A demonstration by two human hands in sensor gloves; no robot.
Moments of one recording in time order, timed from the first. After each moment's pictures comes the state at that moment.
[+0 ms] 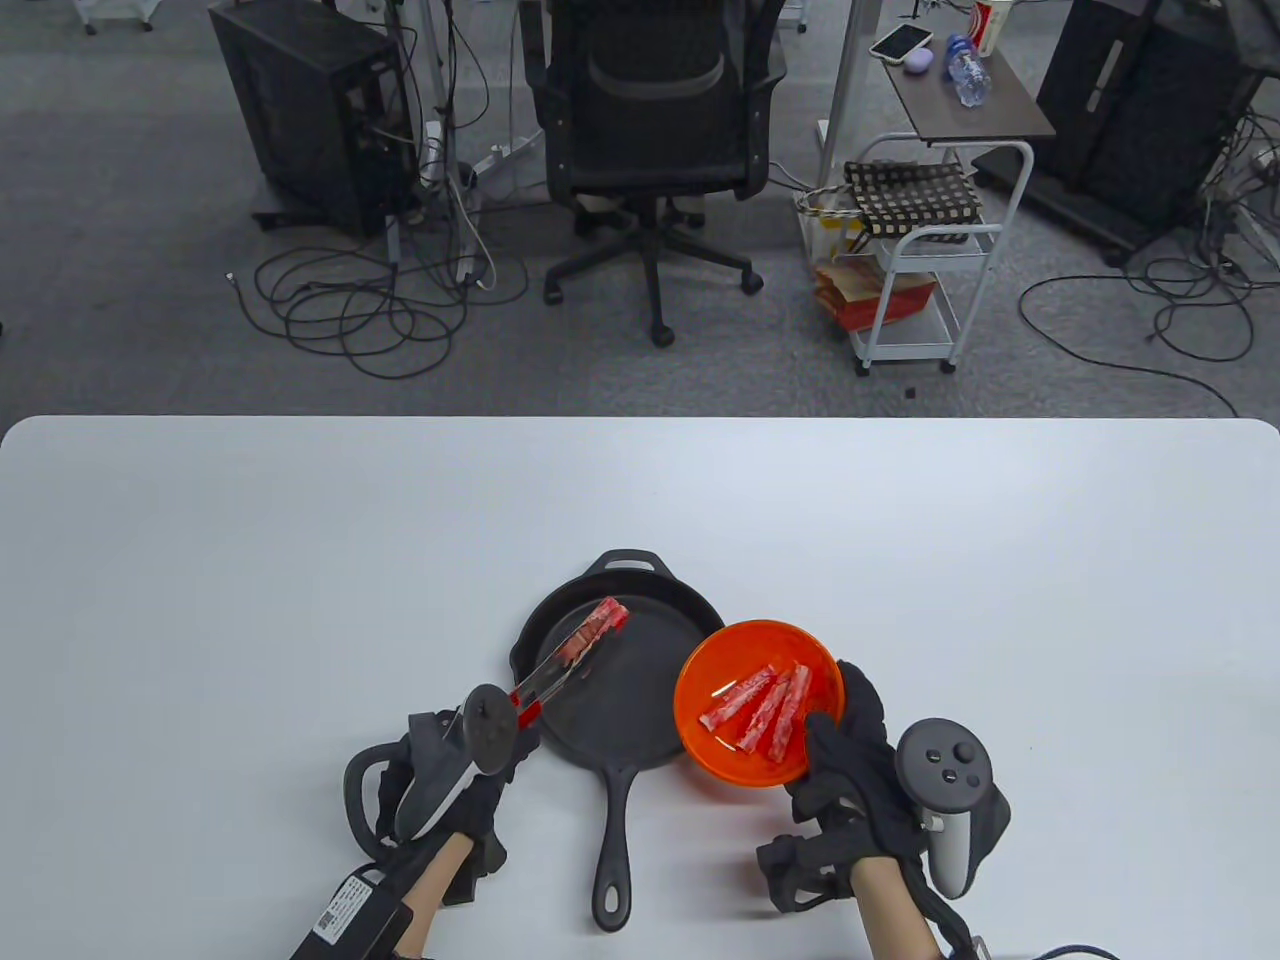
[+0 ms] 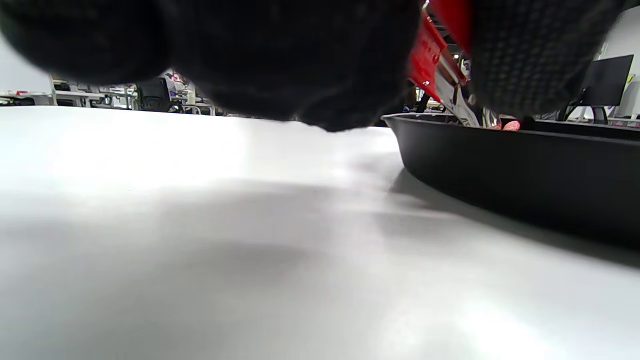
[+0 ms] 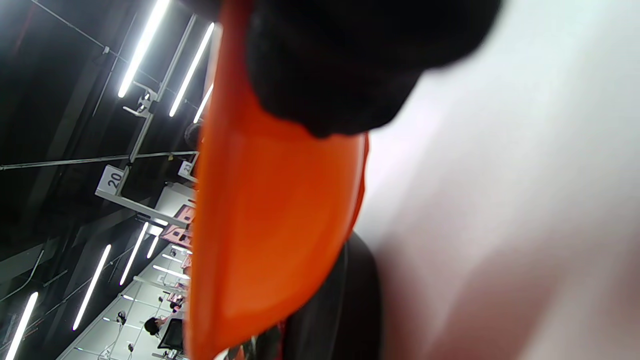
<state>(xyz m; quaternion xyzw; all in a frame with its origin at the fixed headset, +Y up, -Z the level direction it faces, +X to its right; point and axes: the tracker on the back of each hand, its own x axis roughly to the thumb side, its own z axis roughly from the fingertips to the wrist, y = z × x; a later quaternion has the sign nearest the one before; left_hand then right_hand) -0.201 -0.730 -0.314 -0.01 0.06 0.00 1.00 0.168 -0.736 -0.270 -0.13 -0.04 0.82 0.55</state>
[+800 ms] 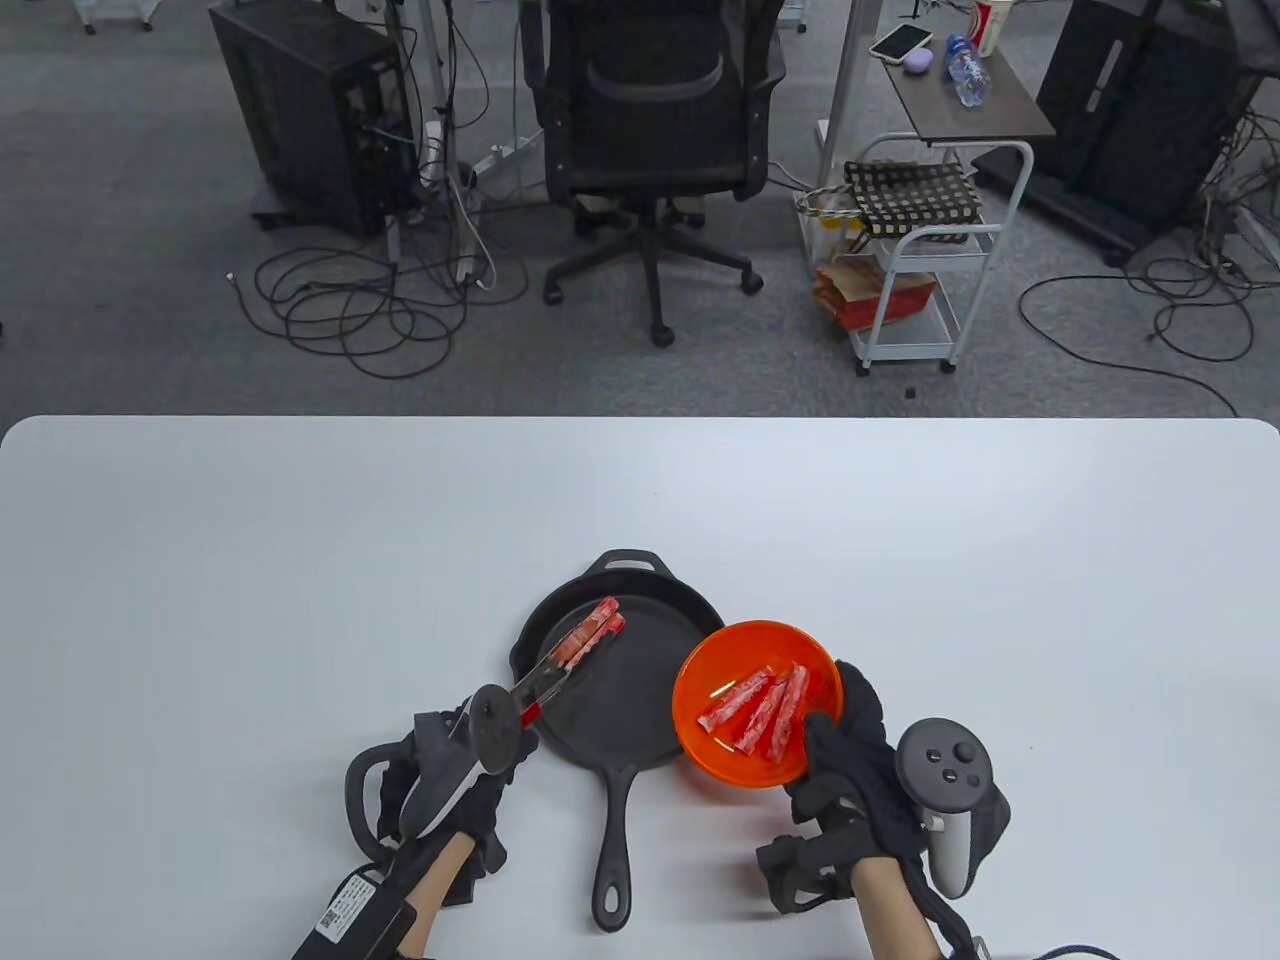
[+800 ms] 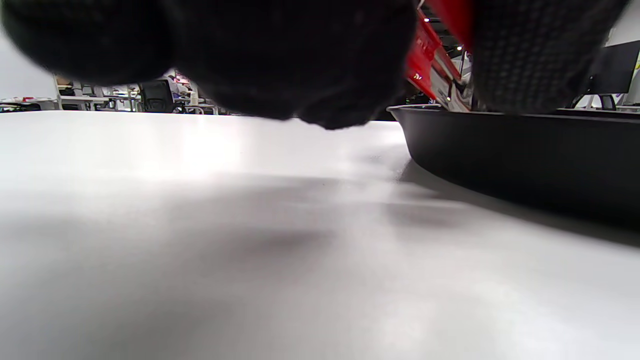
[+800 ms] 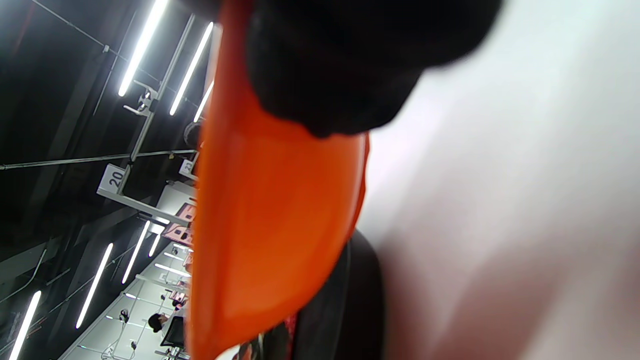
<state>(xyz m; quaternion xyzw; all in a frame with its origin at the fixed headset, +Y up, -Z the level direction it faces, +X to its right) -0.199 -0.728 -0.313 -0.01 0.06 0.00 1.00 0.168 -0.736 -0.270 -0.13 -0.03 0.82 0.55</state>
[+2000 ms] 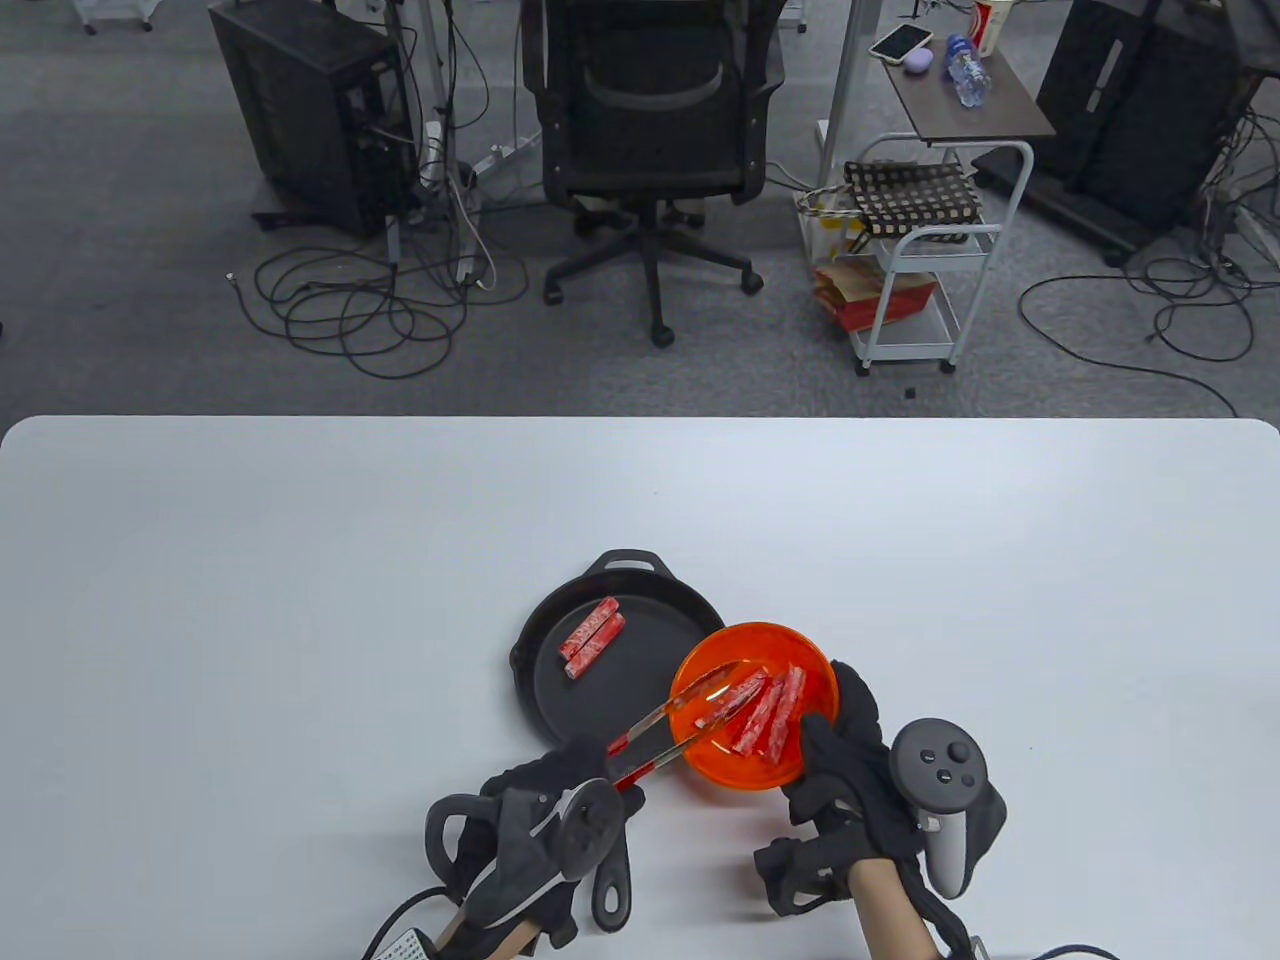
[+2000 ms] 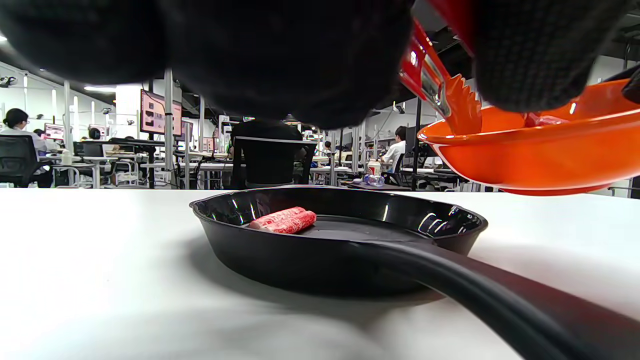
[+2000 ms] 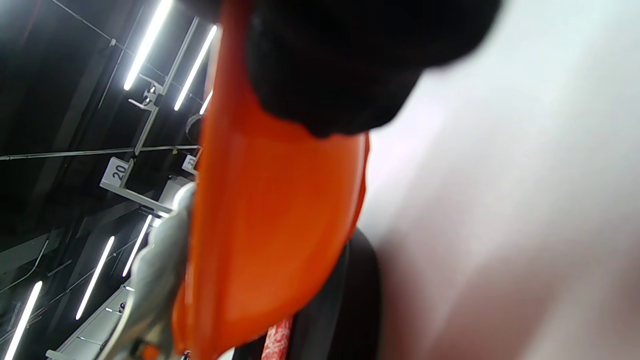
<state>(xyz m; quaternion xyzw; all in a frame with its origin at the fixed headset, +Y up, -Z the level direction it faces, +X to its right) -0.118 -0.693 -0.246 0.08 -0.11 0.00 0.99 0.165 -0.735 -0.270 -0.13 -0.03 0.83 0.54</state>
